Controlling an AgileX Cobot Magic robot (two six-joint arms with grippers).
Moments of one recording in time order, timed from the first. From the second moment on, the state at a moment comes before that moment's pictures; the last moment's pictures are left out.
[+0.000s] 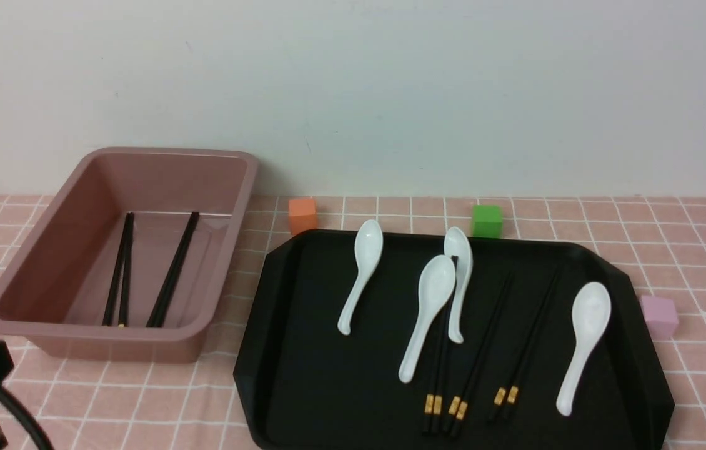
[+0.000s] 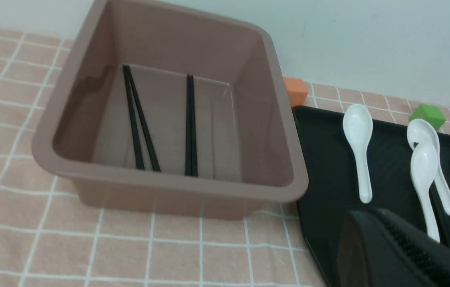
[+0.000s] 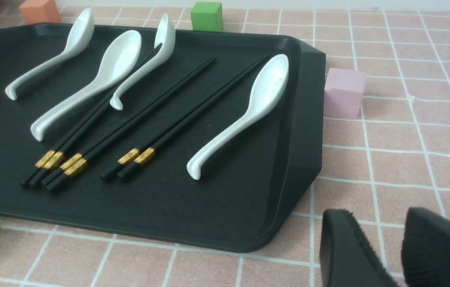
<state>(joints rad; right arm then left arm) 0.16 -0.01 0.01 -0.06 0.39 0.16 -0.21 0.43 -0.34 -0.05 0.28 -0.32</state>
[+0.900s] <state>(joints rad) 0.16 -0.01 0.01 -0.06 0.39 0.16 -0.14 0.19 -0.11 -0.05 0.20 -0.29</state>
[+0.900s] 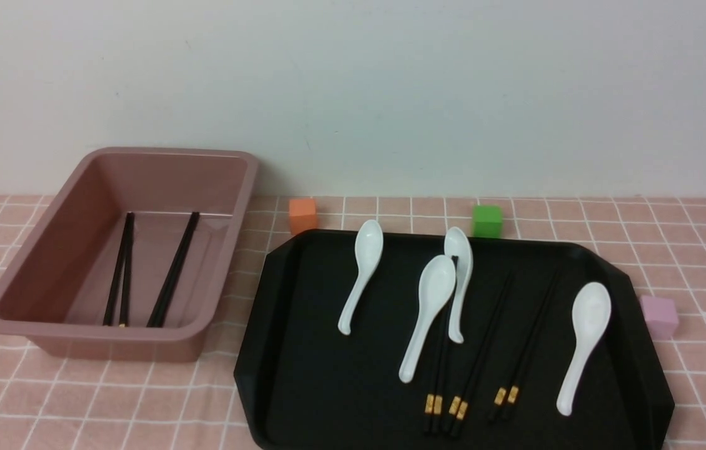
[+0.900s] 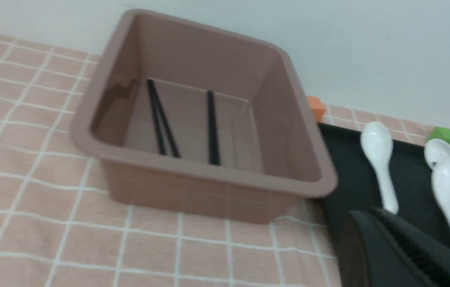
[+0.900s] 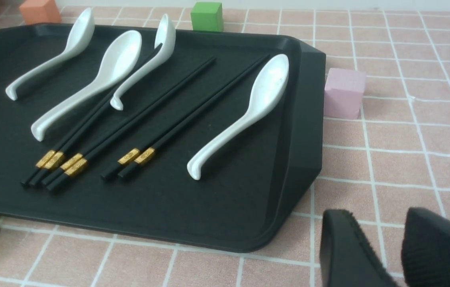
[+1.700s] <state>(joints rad) 0.16 -0.01 0.01 -0.06 0.39 0.16 -0.10 -0.01 0.03 -0.07 0.39 -0.28</state>
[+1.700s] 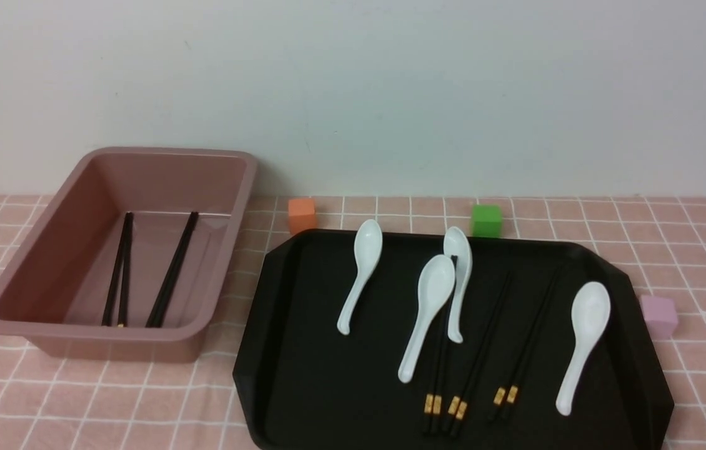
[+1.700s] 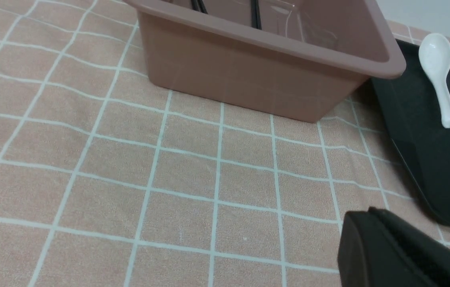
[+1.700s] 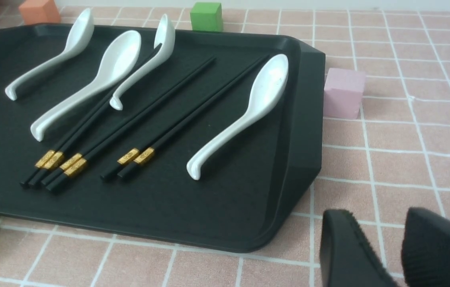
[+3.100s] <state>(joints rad) 0.16 -0.01 0.01 -0.06 0.39 0.16 -0.10 -0.01 0.03 -0.08 0.39 -0.28</state>
